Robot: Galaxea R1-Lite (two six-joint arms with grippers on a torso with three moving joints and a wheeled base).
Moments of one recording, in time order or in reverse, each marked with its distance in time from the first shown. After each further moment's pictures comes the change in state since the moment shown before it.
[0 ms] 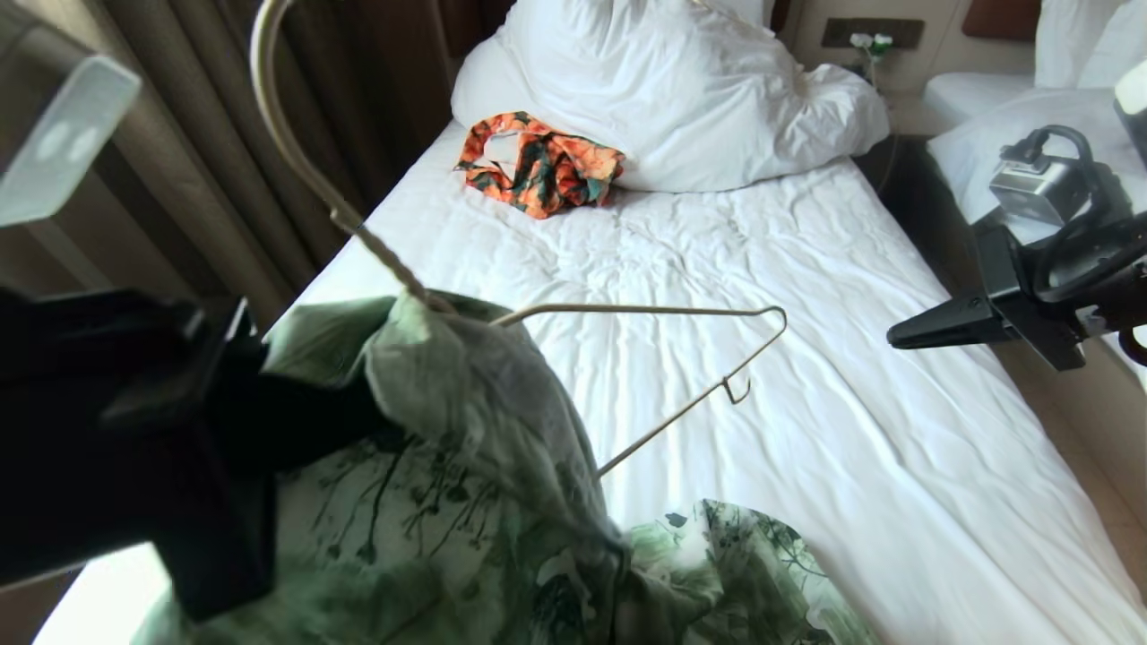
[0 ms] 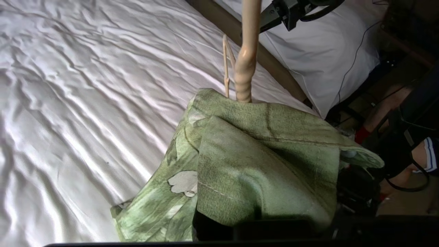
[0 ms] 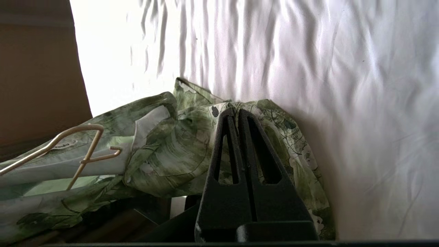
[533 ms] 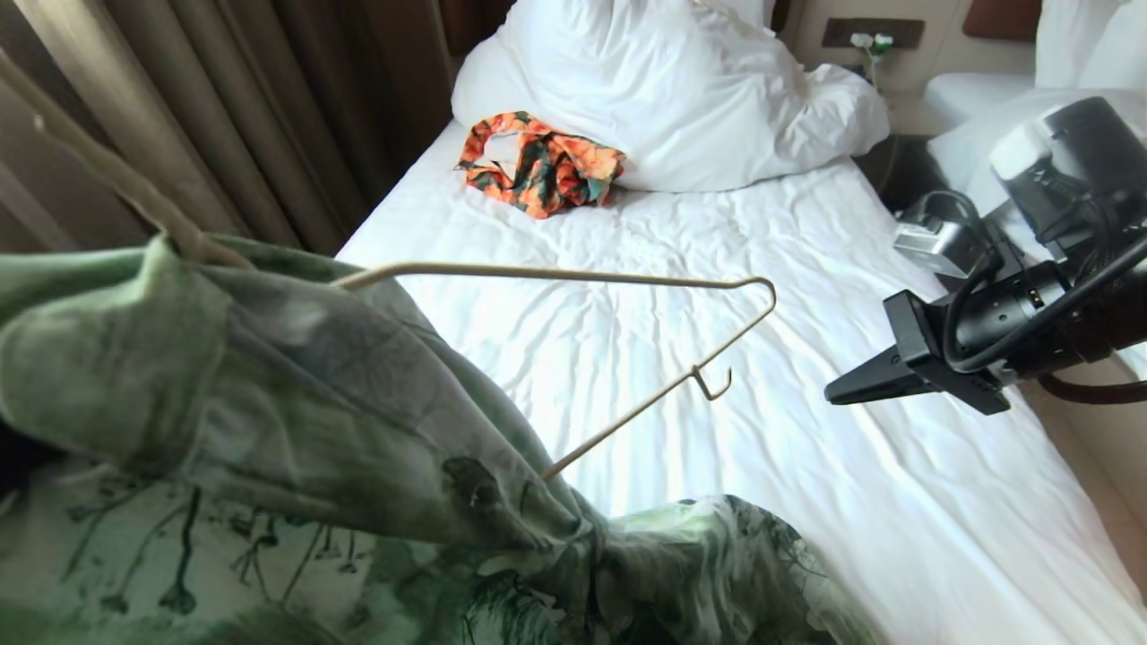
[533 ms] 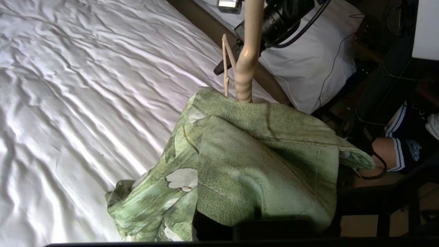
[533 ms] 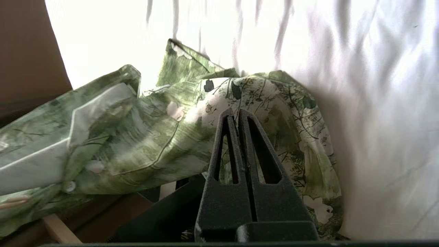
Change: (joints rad) left arm -0.106 -0.153 -0.072 0.198 0.088 -0.050; right arm 0.151 0.061 0.045 0.005 -0.053 0.001
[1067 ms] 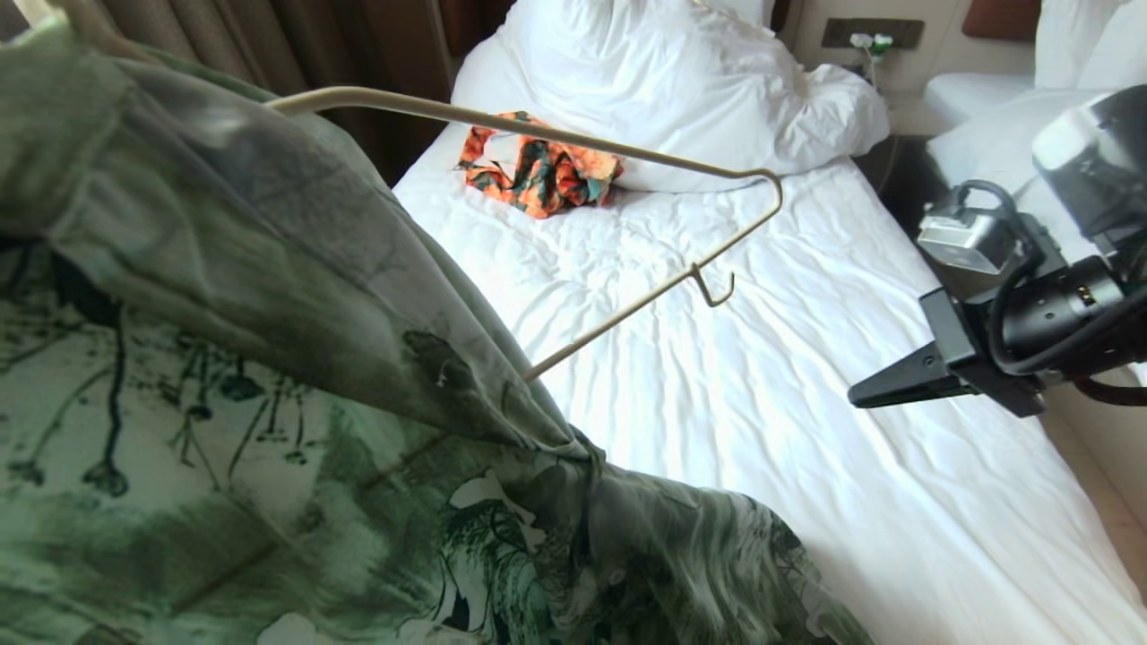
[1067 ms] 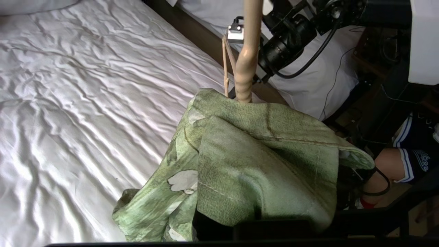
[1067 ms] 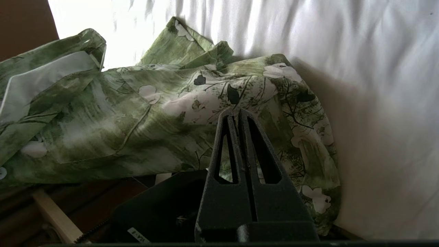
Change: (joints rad) left arm 0.011 0.051 -0.214 0.108 -0.002 0.056; right arm -0.003 -0.029 0.007 0.043 0.030 -0.047
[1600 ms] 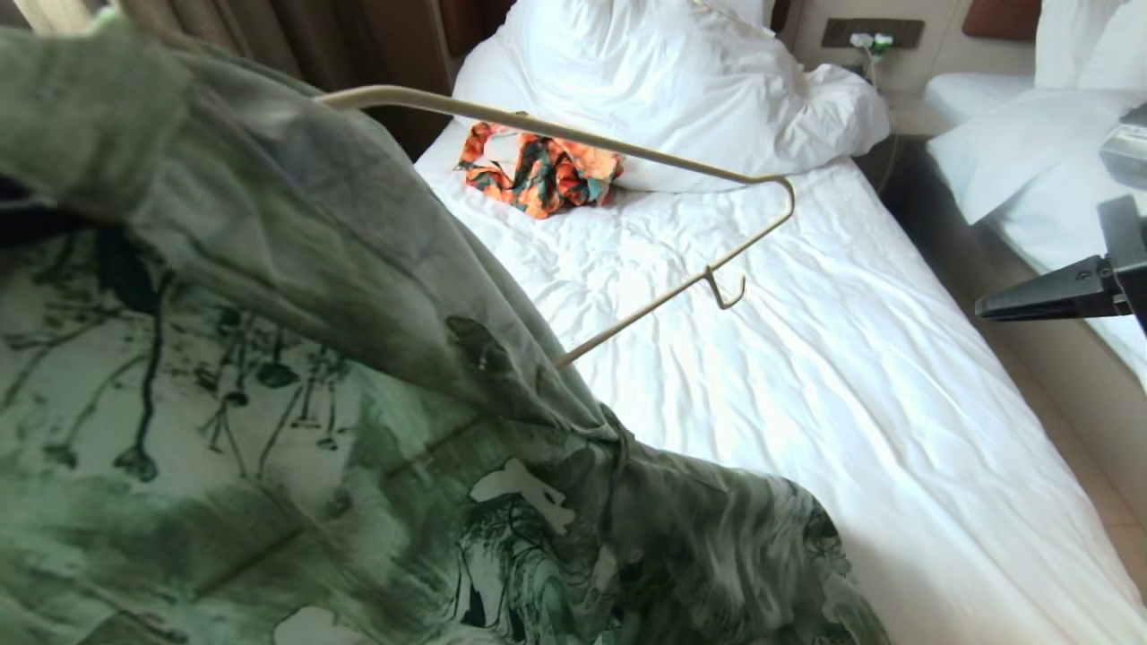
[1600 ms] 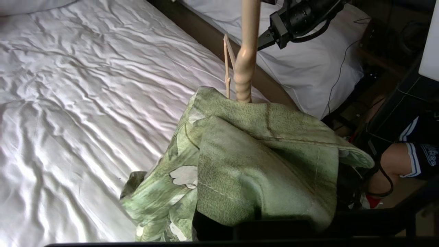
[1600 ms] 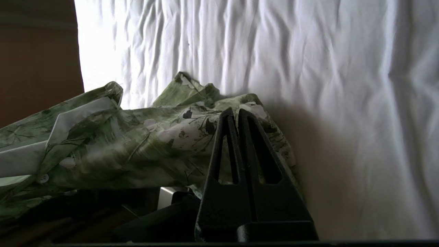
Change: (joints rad) left arm 0.001 0.033 -0.045 0.038 0.000 0.017; right arm -0.356 -0.073 -0.084 0.033 0.171 -0.127
